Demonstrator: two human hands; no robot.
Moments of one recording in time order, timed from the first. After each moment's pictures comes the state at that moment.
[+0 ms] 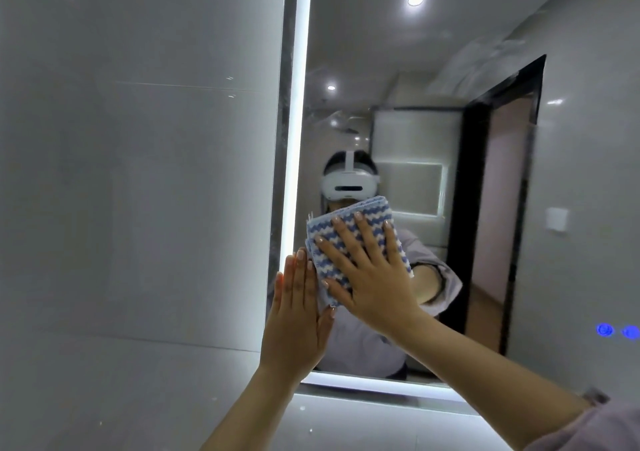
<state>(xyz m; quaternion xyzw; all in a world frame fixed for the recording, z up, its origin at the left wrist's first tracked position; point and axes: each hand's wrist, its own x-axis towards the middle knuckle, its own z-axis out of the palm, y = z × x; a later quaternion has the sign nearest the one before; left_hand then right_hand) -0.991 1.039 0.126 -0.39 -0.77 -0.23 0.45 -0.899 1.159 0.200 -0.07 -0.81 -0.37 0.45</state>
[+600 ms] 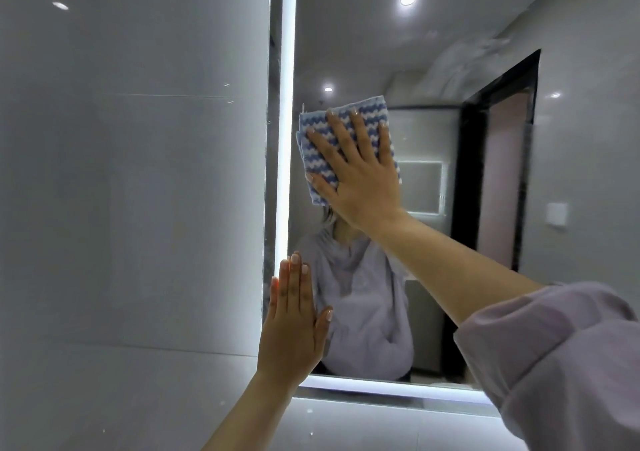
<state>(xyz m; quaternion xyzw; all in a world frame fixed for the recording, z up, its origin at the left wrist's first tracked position) -0.986 1.038 0.128 -0.39 -0.77 -0.27 0.44 -0.917 1.140 0.332 -0.12 -0.80 -0.30 0.51</state>
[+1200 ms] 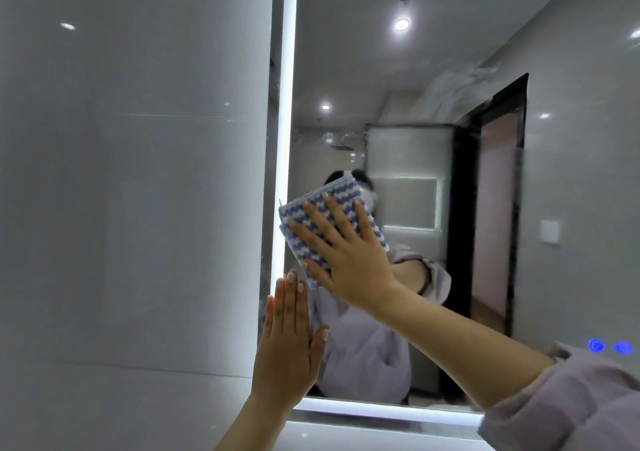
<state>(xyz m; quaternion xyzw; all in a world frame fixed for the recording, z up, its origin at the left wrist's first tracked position) -0.986 1.037 0.131 -0.38 -0.79 -0.24 0.42 -0.915 1.148 0.259 -0.03 -0.80 -0.40 0.45</state>
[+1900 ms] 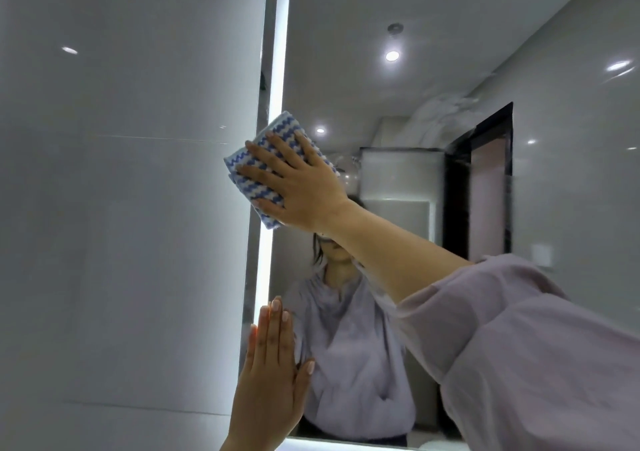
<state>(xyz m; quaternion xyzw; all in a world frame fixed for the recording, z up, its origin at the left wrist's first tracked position) -1.001 1.044 0.124 -0.39 -0.76 -0.27 0.44 -0.945 1.107 0.394 0.01 -0.80 -0.44 0.41</state>
